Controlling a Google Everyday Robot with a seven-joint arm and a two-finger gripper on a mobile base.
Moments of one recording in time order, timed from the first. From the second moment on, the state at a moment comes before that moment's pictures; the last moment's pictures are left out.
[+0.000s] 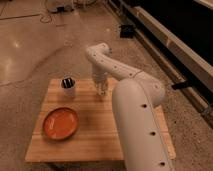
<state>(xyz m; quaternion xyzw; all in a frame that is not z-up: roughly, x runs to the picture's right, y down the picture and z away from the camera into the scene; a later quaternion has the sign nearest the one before) -0.029 -0.002 0.904 -0.25 -0.30 -0.74 0.55</state>
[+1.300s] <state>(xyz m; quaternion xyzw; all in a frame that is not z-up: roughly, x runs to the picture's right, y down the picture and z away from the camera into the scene) -0.044 0.002 0.901 -0.24 -0.31 -0.75 0.54</state>
